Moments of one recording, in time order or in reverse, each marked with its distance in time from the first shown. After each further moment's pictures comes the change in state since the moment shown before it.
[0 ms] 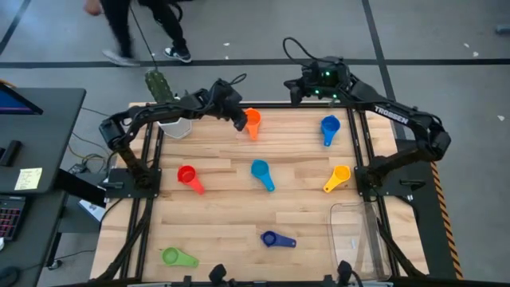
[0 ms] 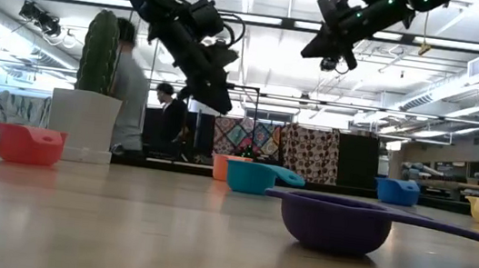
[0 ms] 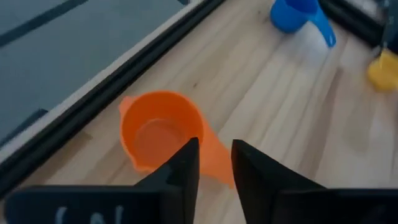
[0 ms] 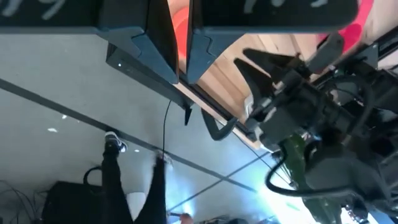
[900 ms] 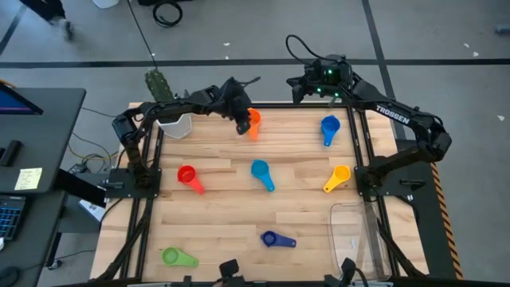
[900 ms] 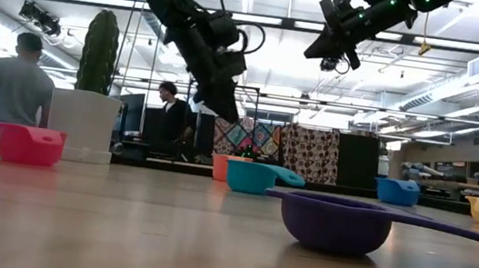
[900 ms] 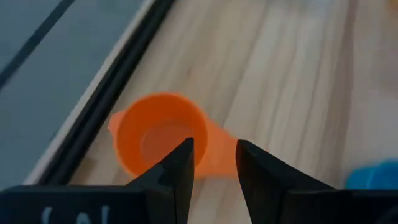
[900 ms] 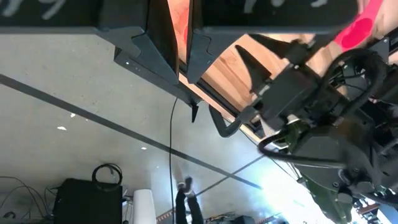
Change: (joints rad) left arm -0.010 0.123 0.181 -0.211 -0.003 0.372; right arm -0.025 -0.007 0.000 -0.003 0.003 -0.010
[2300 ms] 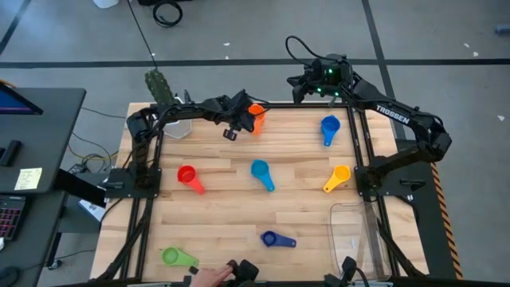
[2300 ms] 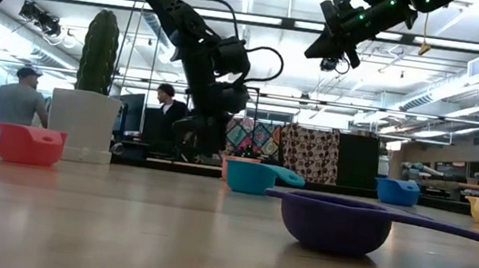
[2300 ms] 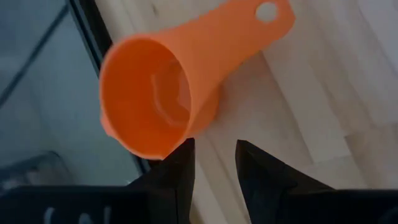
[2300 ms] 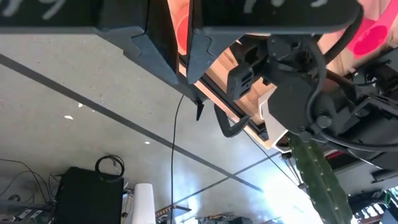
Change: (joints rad) left arm -0.053 0.136 0.007 0.005 -0.312 0.945; right arm -0.007 0.000 0.000 0.007 0.000 -0.071
